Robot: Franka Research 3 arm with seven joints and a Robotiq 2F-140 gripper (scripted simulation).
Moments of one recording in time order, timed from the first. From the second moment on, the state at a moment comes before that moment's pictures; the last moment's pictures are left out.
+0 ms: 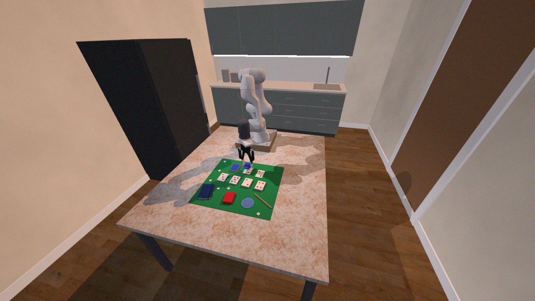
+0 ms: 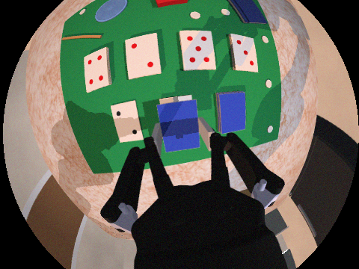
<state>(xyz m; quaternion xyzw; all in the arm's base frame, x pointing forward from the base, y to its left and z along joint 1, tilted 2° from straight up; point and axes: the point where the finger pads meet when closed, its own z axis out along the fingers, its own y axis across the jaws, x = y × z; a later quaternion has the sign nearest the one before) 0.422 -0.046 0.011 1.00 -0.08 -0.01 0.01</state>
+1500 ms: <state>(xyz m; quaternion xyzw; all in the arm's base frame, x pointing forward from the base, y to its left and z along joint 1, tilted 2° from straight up) 0.421 -0.046 0.002 1.00 -0.08 -0.01 0.01</state>
